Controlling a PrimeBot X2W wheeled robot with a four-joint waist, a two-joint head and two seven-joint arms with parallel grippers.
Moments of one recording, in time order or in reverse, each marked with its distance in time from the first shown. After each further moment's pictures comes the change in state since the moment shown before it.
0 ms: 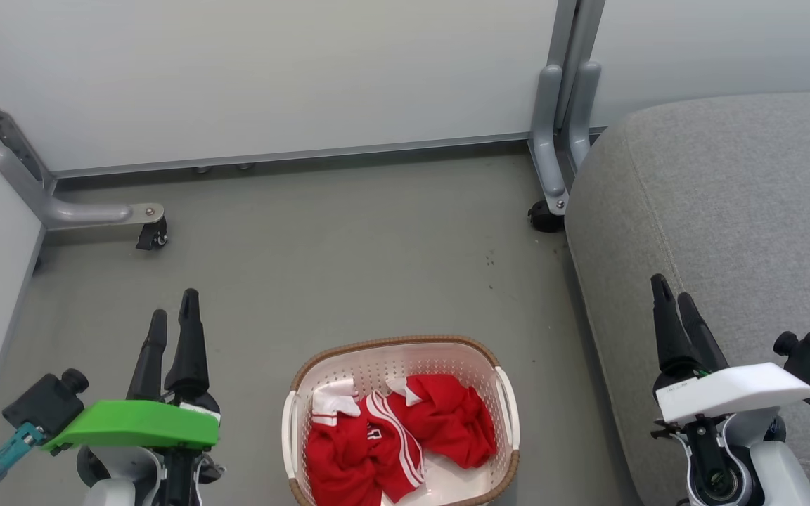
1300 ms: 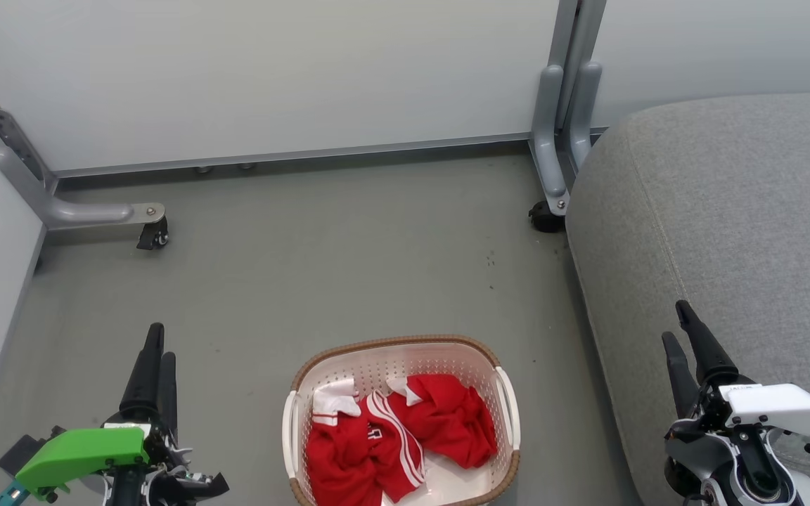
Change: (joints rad) left arm 0.011 -0.004 0.083 0.104 -0.734 0.000 0.154; right arm -0.004 0.002 -0.071 0.115 0.775 0.000 0.153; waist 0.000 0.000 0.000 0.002
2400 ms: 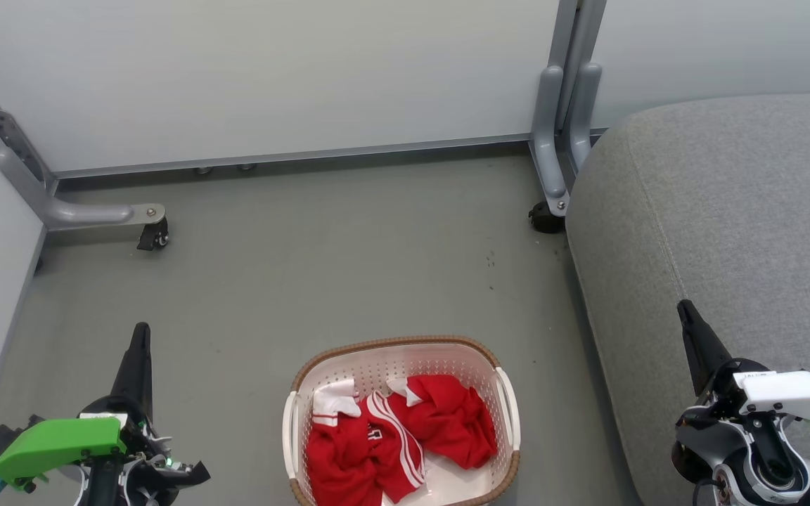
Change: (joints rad) left arm -0.022 0.006 0.046 -0.021 -0.004 0.000 0.038; right arm -0.023 -0.008 -0.030 -0.013 0.013 0.000 0.037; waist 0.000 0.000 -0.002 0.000
